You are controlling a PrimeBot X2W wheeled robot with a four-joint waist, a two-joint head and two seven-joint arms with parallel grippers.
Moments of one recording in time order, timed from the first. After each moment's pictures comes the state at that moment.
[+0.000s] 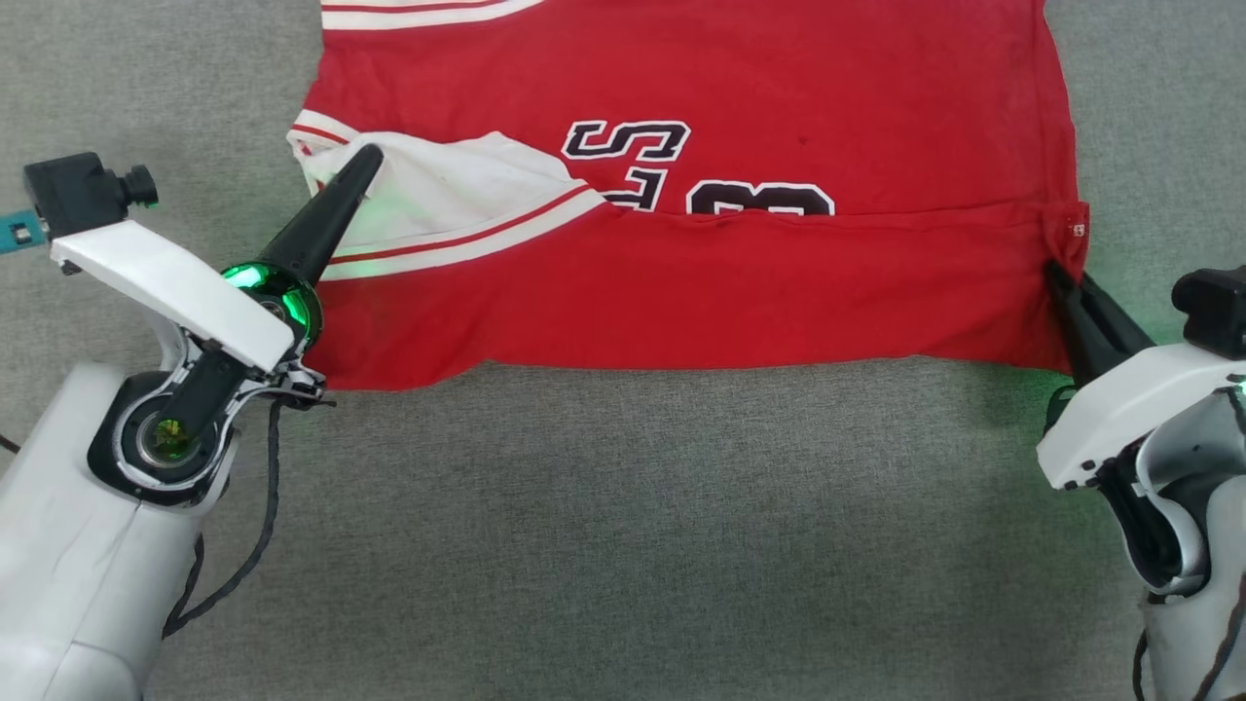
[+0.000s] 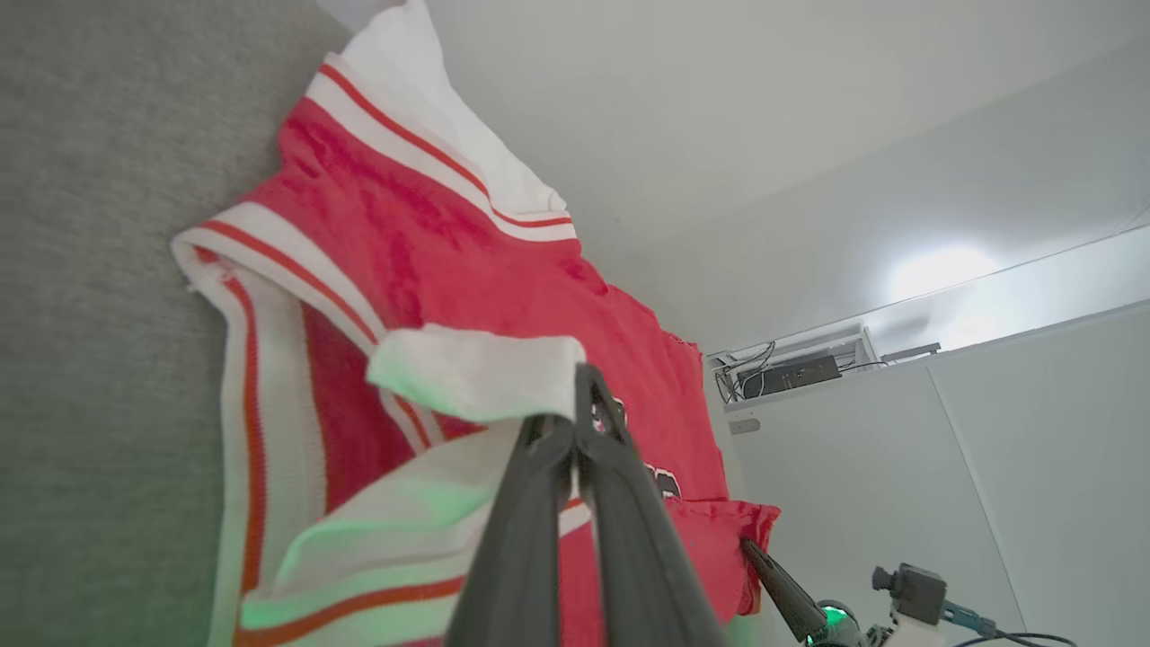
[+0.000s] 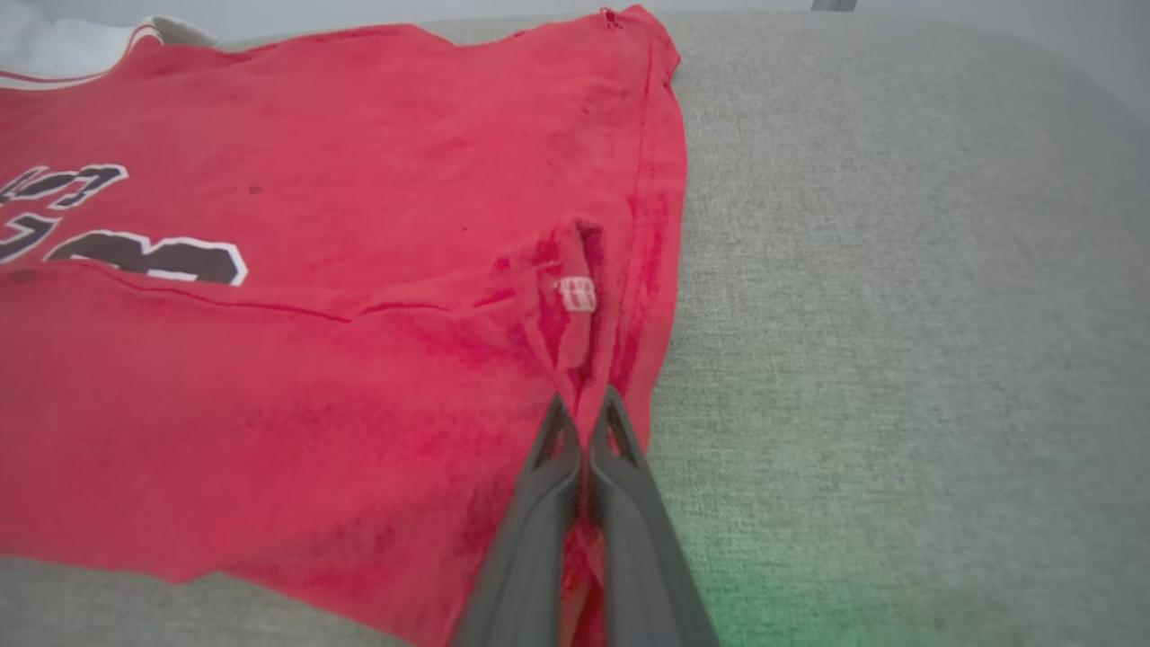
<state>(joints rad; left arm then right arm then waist) -0.64 0.54 -0.44 0.22 -1.55 -0.13 0.14 -0.32 -0.19 -0.07 0.06 0.28 0.13 0.29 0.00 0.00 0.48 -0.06</state>
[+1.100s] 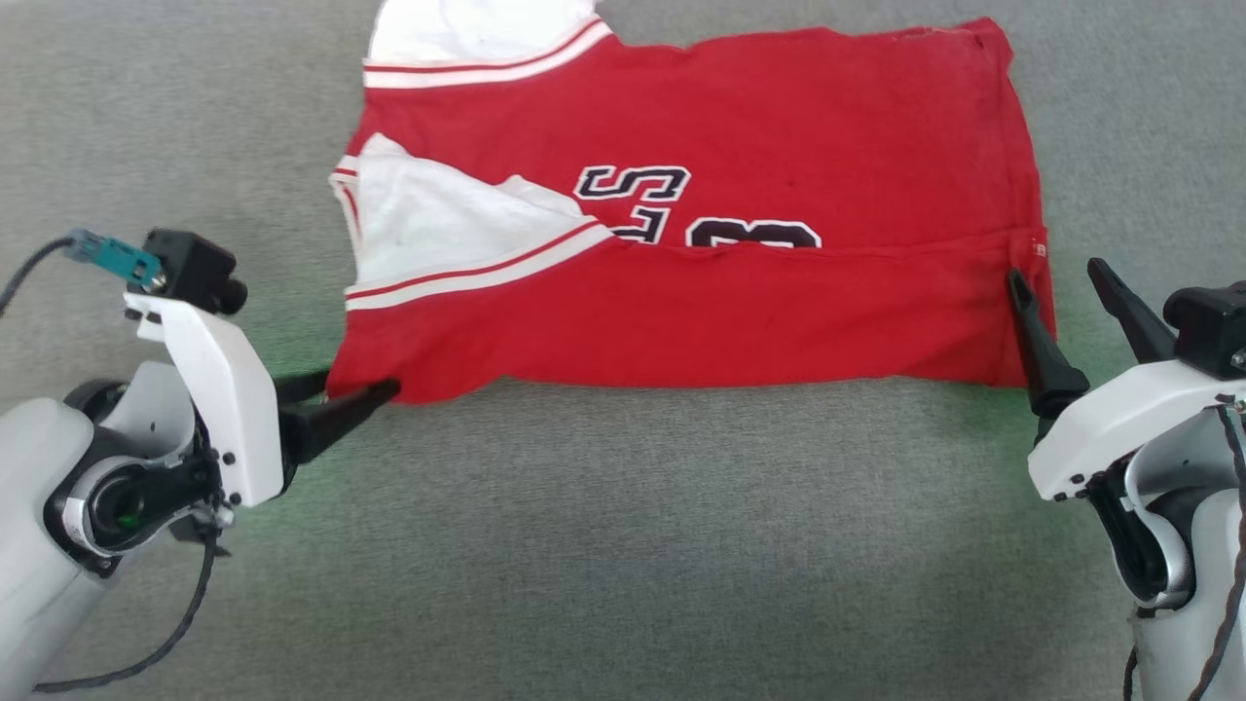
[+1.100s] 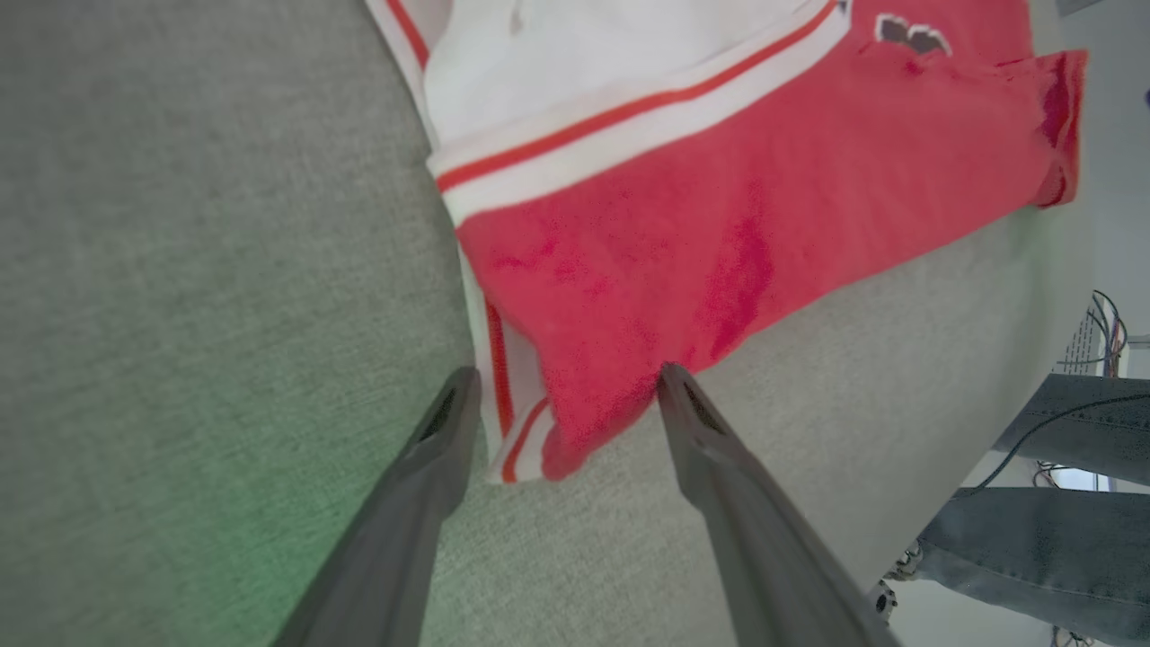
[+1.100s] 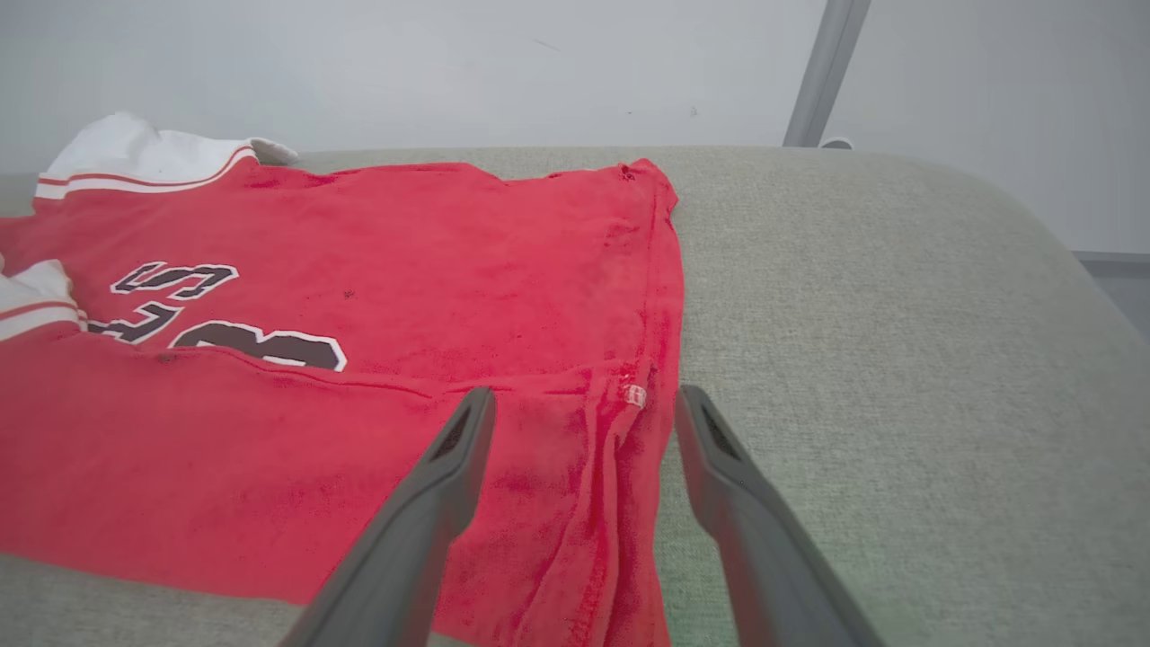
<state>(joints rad) -0.72 0.87 -0.85 0.17 -1.38 -0.05 0.48 -0.30 -0.17 -0.07 0.06 0.24 0.13 0.22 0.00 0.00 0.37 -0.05</state>
